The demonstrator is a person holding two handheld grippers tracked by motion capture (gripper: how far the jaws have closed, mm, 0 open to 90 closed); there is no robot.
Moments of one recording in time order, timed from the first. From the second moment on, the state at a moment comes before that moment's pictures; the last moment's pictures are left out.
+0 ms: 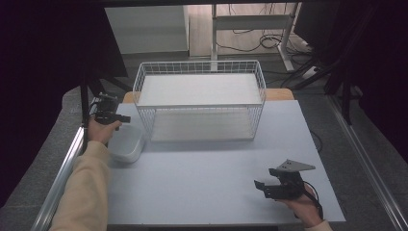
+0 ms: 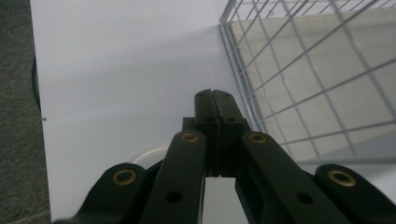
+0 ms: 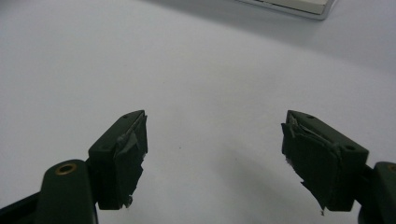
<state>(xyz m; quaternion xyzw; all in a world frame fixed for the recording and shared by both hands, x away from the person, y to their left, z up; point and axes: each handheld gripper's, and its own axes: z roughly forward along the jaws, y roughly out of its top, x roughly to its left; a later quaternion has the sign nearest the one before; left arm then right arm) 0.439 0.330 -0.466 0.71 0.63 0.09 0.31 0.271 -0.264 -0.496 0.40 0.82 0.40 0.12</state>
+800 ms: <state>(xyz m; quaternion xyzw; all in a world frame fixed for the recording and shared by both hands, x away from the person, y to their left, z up) 0.443 0.328 -0.479 0.72 0.63 0.07 0.27 0.271 -0.261 -0.498 0.40 0.82 0.39 0.12</state>
